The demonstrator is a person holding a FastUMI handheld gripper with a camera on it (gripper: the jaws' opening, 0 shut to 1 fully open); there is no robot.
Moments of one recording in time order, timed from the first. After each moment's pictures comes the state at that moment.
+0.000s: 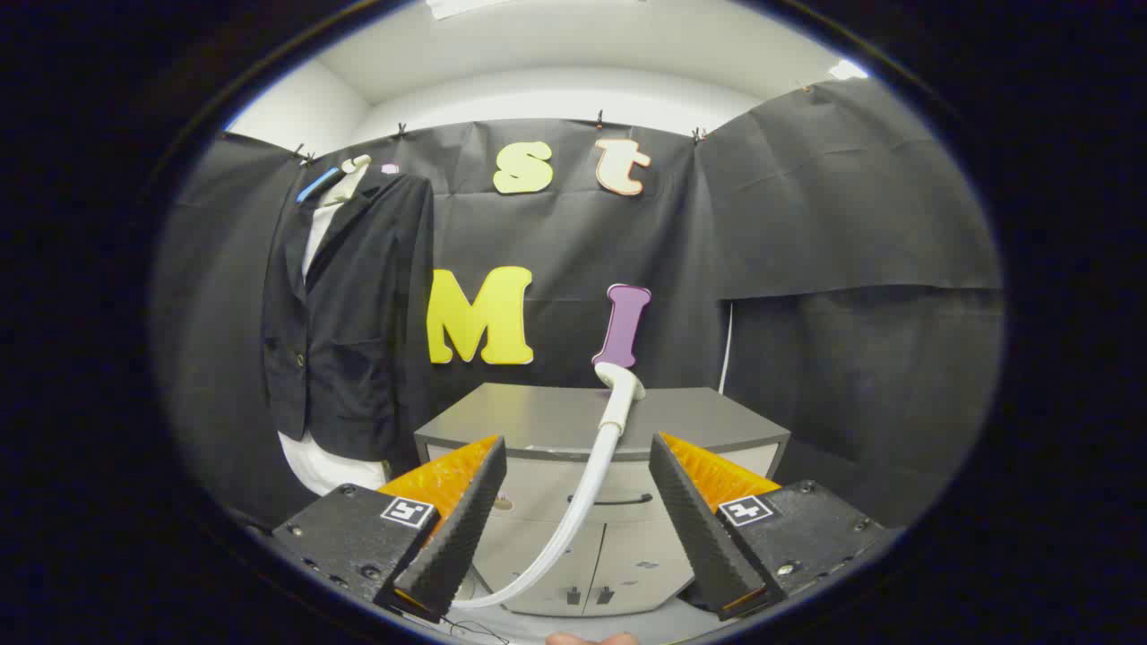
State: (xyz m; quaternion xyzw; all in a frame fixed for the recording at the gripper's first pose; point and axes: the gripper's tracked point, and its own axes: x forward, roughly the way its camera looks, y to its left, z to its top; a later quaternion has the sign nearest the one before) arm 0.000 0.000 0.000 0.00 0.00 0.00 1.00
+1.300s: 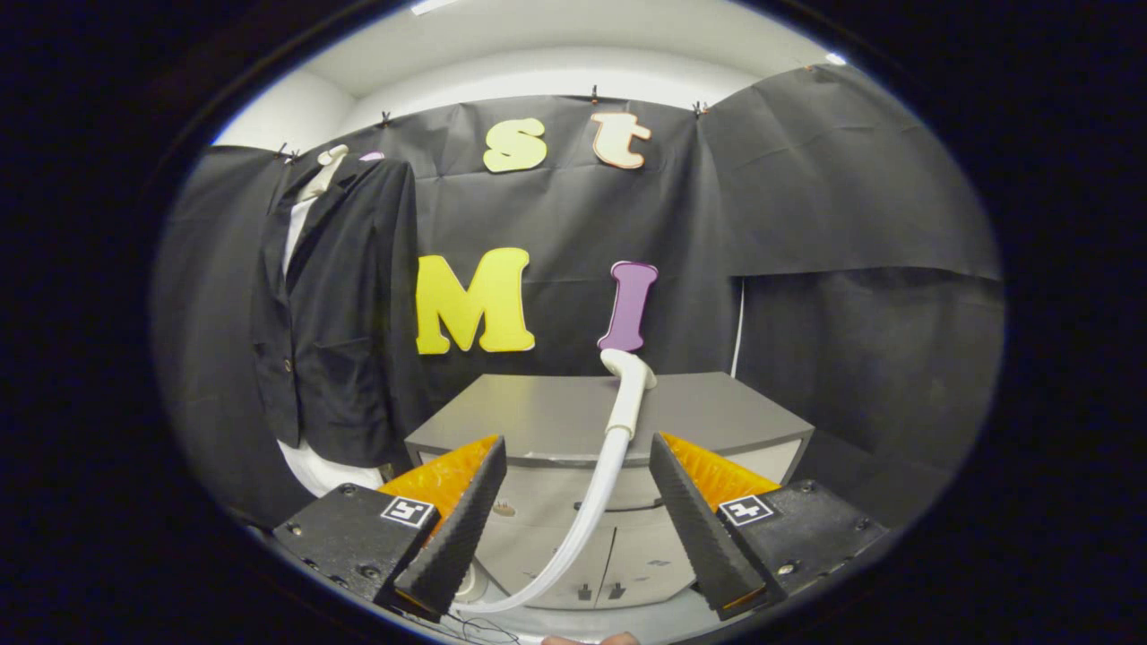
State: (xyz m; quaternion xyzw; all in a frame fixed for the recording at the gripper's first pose) arm 0.045 0.004 0.002 0.01 0.03 0.00 1.00
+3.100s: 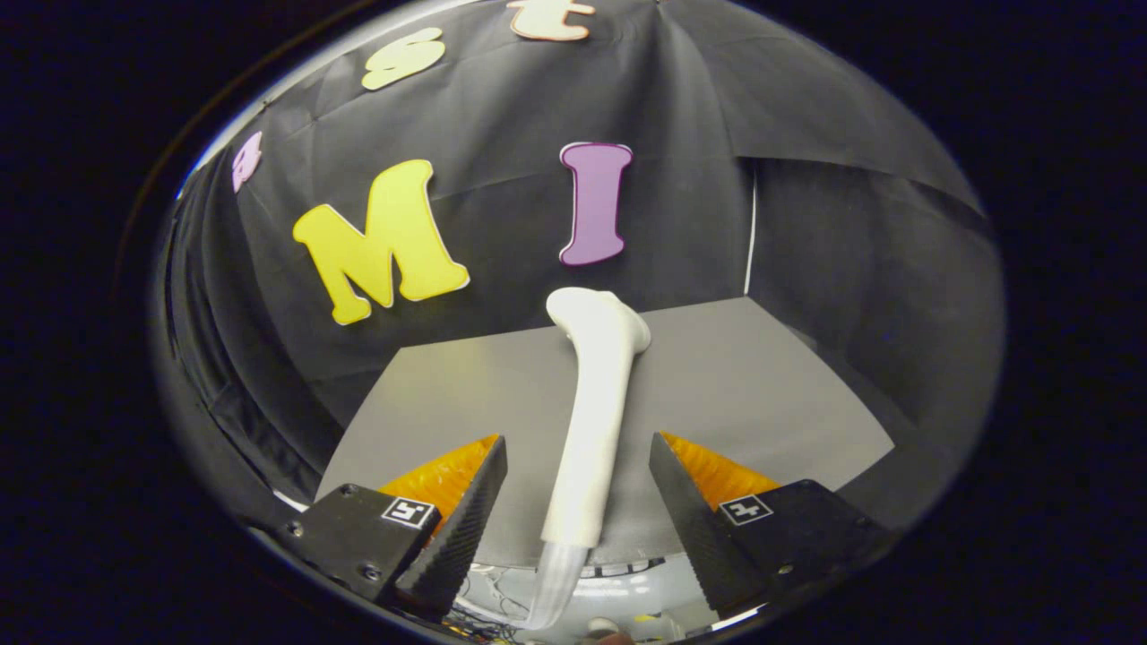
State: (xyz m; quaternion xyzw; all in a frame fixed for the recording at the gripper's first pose) arm 0.261 -0.055 -0.012 0.10 0.26 -0.02 0.96
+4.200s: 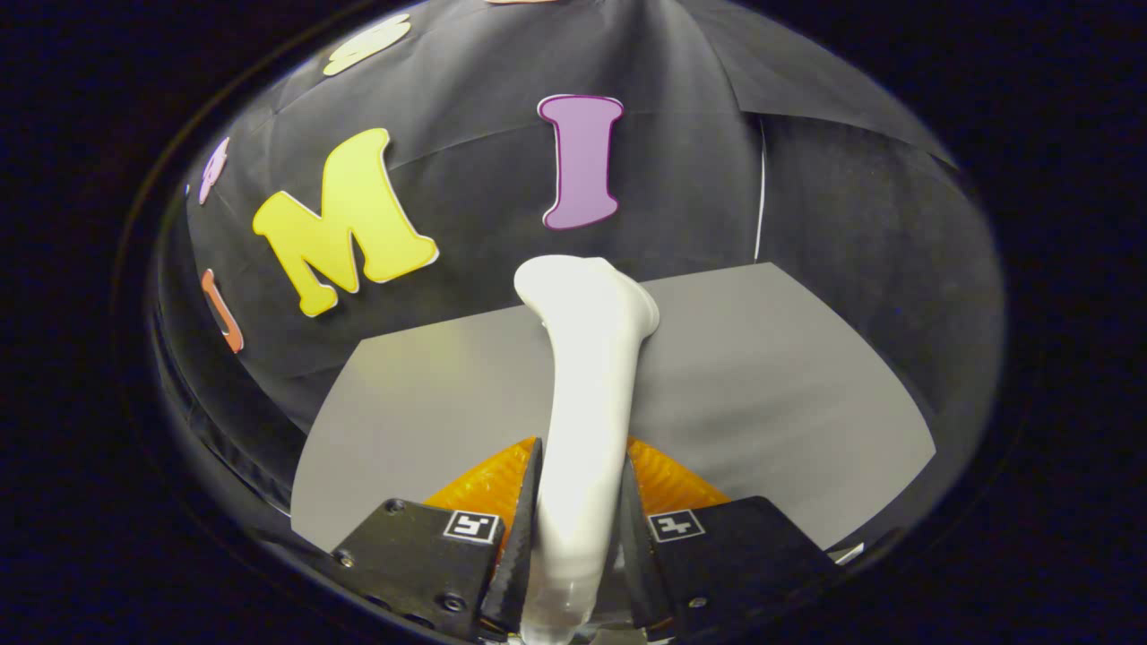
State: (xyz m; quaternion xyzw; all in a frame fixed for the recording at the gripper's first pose) arm 0.307 -0.061 -0.047 0.11 0.31 -0.03 0.94
